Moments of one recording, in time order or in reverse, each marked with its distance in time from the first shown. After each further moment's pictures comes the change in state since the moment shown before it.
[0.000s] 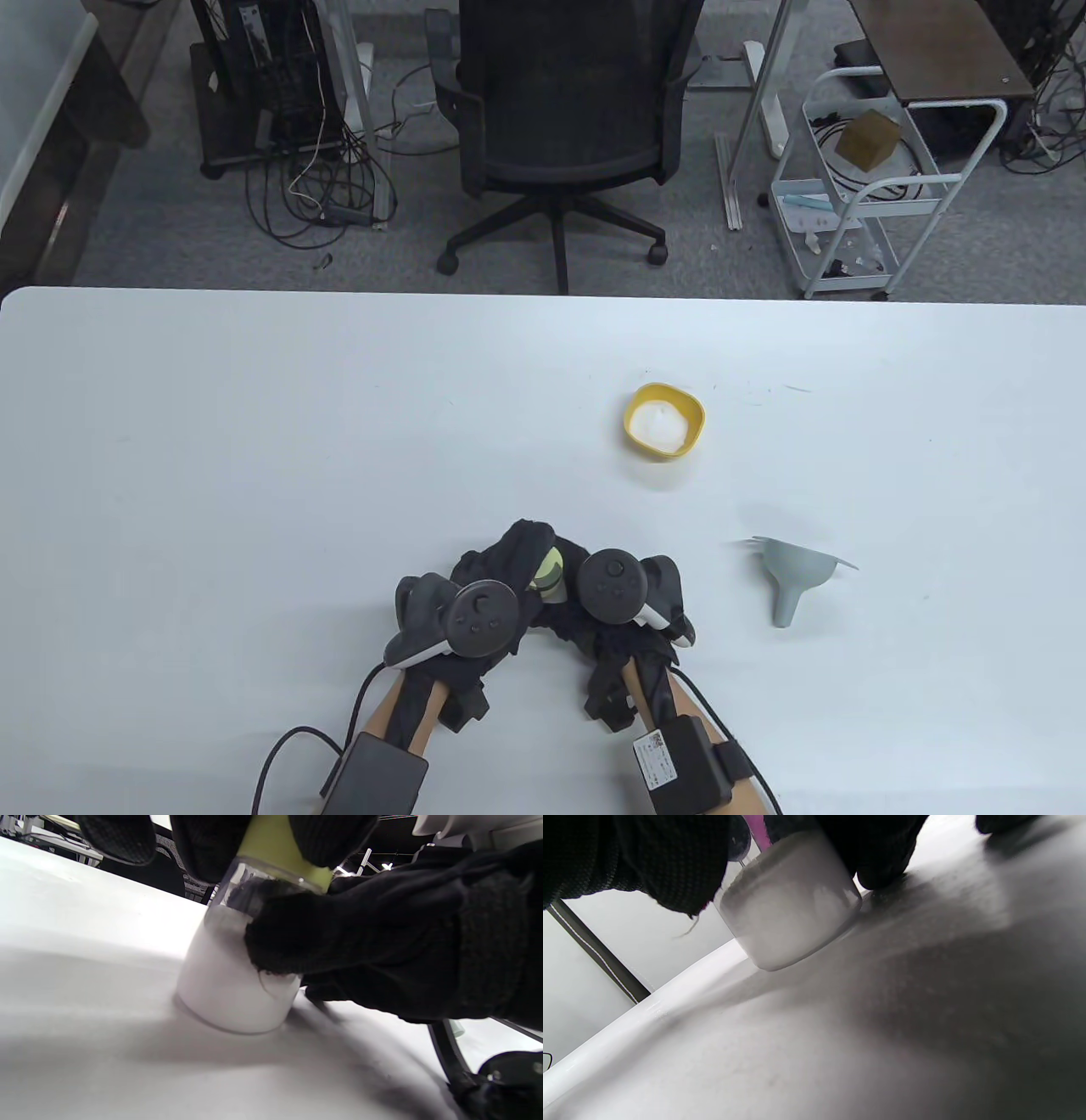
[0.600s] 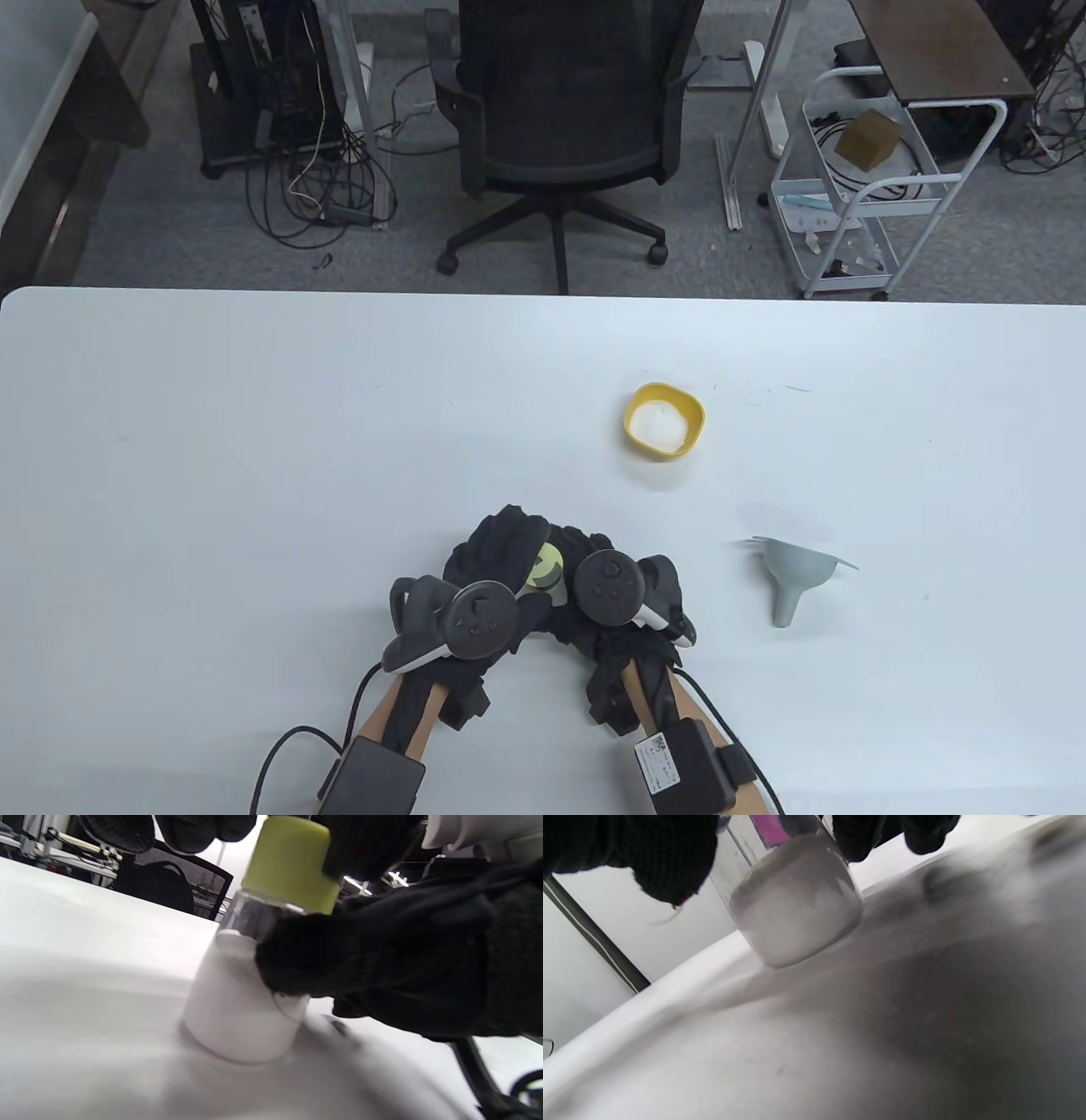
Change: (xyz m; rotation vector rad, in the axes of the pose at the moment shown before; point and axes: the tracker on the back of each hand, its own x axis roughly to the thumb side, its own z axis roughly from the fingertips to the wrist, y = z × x) left_hand 0.004 0.009 0.001 0.010 0.009 0.004; right_hand 0.004 -0.003 0.003 -0.003 -0.001 0.006
